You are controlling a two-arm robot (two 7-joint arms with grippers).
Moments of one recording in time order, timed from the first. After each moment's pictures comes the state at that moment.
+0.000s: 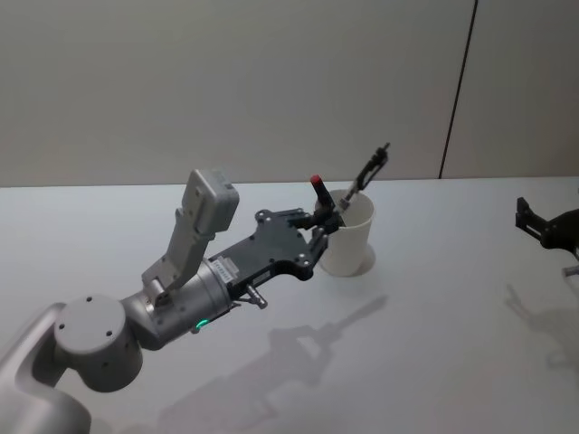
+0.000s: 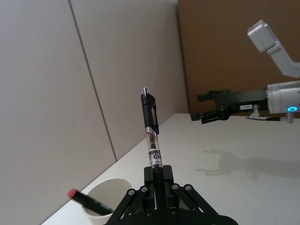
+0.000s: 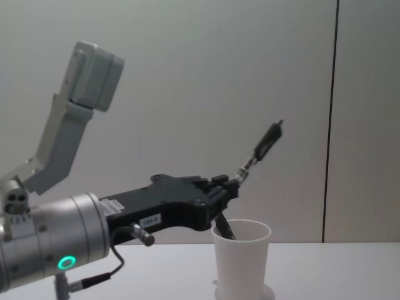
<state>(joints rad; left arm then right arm) -0.30 0.33 0.38 -1.40 -0.32 -0.12 -0.61 0.13 0.18 0.04 -1.49 -0.06 0.11 0.23</state>
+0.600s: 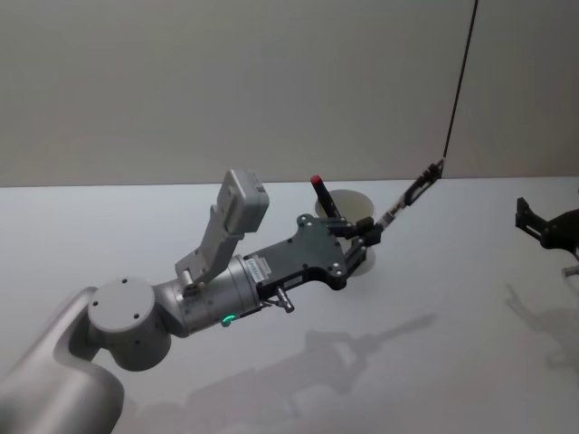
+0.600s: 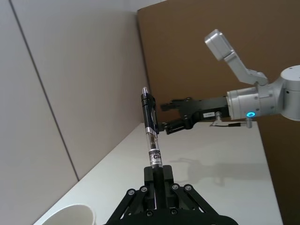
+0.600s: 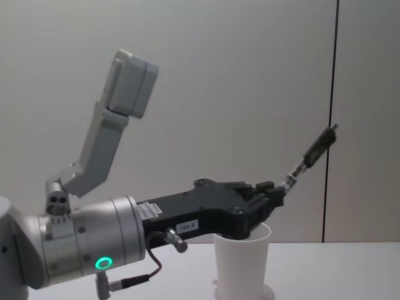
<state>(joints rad) -0.40 0.25 0.42 -1.24 -0.33 -0.18 -0.81 0.13 0.18 0.04 -1.49 -0.06 0.11 0.23</state>
